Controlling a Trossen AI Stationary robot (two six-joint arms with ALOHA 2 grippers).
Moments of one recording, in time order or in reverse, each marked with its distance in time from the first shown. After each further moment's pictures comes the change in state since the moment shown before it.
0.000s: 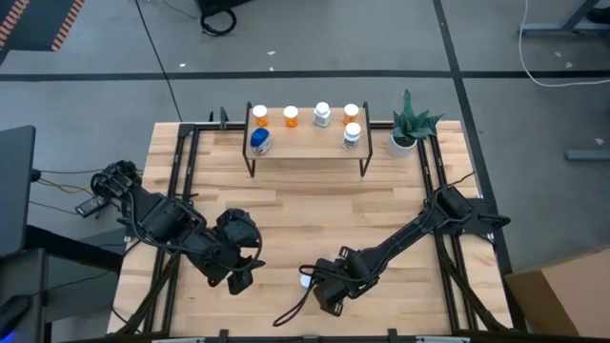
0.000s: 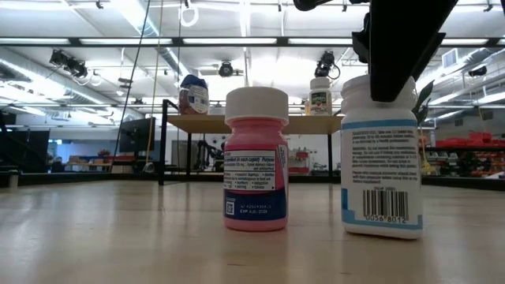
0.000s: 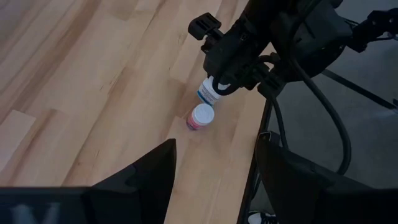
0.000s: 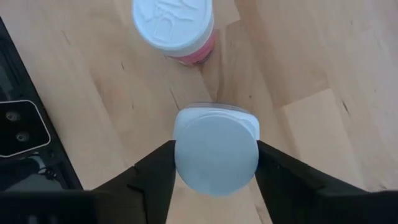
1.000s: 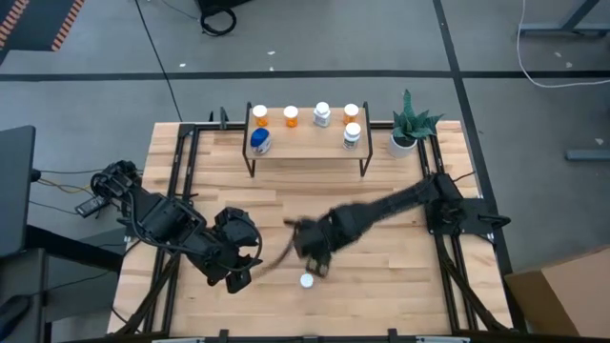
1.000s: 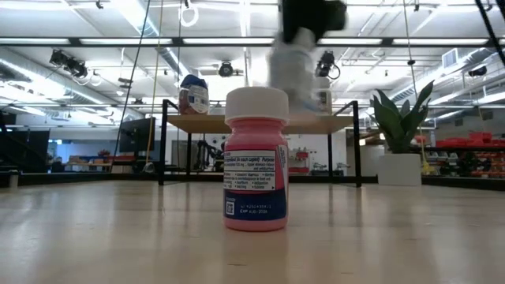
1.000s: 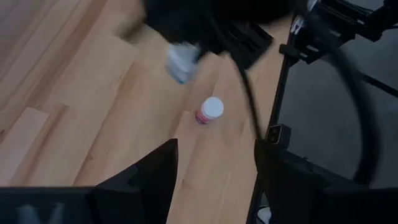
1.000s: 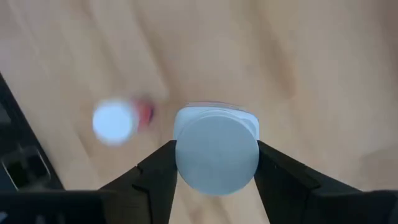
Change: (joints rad) left arm 0.000 0.000 0.001 -0.041 0.000 0.011; right arm -0.223 -0.006 0.305 -0.336 -0.038 -0.204
